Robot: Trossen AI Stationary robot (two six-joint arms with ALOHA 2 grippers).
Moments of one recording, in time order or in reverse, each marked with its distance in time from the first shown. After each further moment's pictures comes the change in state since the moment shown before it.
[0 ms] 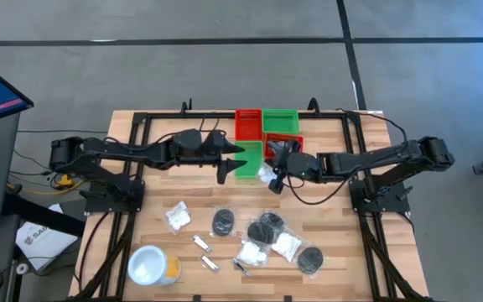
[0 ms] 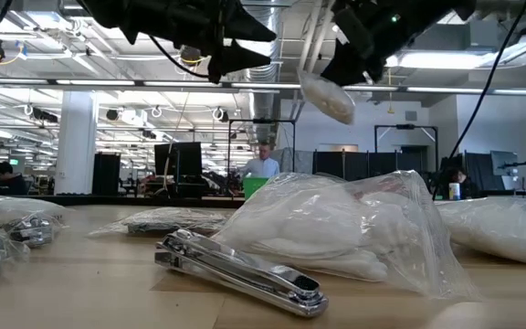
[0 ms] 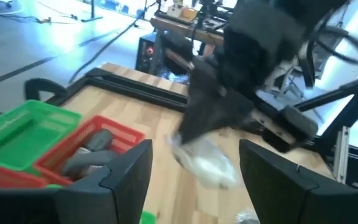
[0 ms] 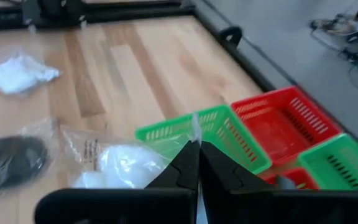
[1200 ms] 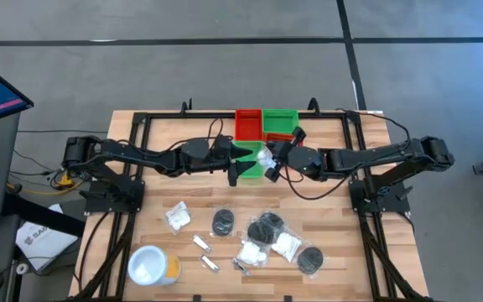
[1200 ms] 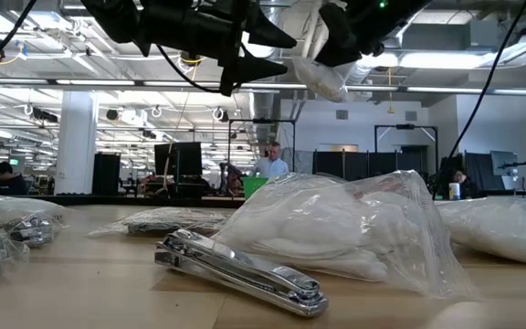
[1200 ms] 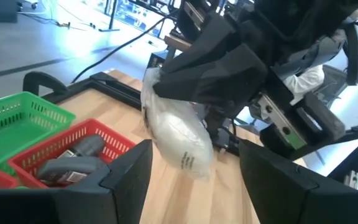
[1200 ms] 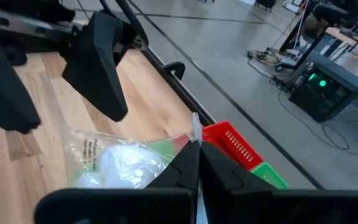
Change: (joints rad) left arm -0.063 0.134 0.000 0.214 -0.150 -0.149; right arm -0.006 0.001 0.079 0.024 0.211 -0.117
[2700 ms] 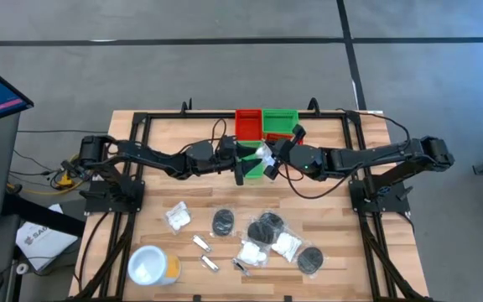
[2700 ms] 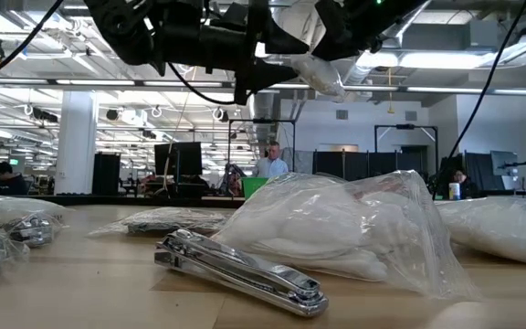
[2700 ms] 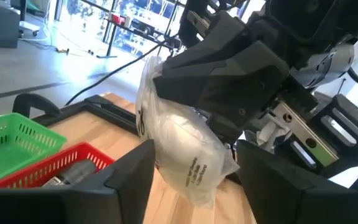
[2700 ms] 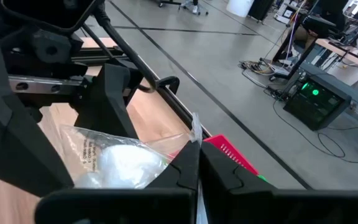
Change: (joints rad) left arm 0.004 0.142 0.000 0.269 -0.021 -0.002; right arm -0.006 0.000 0.000 0.056 0.018 -0.028
